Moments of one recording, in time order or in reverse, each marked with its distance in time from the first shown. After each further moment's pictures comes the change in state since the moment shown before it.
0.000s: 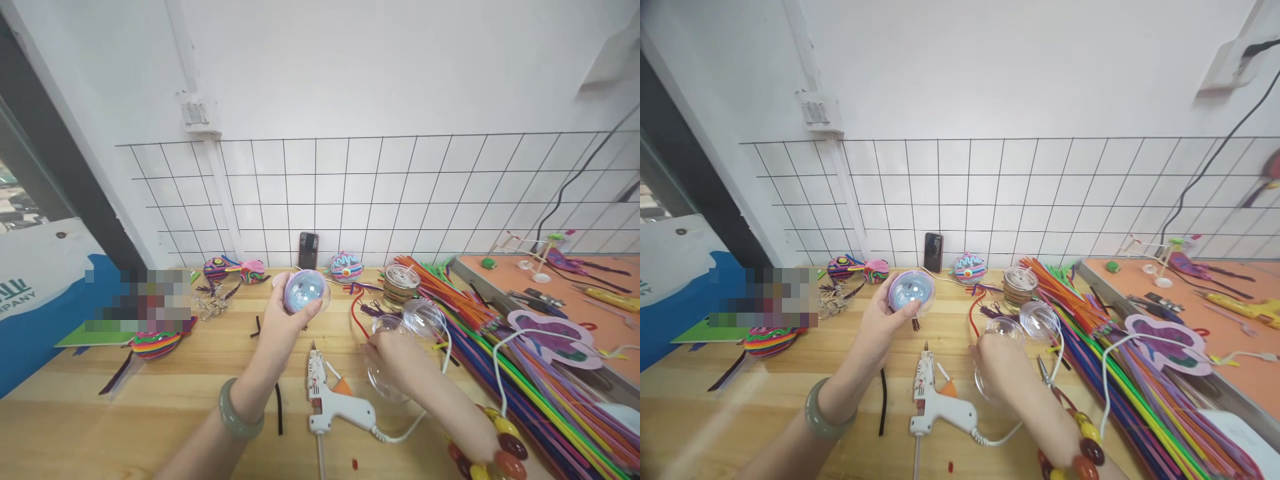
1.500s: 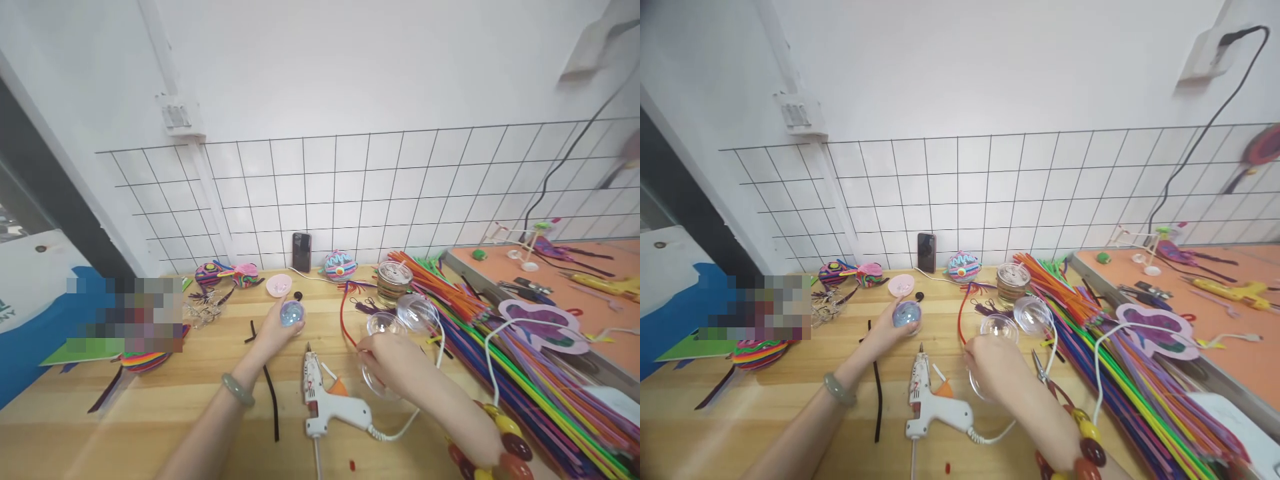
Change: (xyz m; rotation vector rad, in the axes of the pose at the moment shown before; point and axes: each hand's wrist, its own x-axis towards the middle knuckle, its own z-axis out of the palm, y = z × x) left_hand 0.035 -0.085 -0.040 0.519 -0.134 -0.019; right_hand -0.009 -0.002 -0.014 0.092 0.010 -0.072
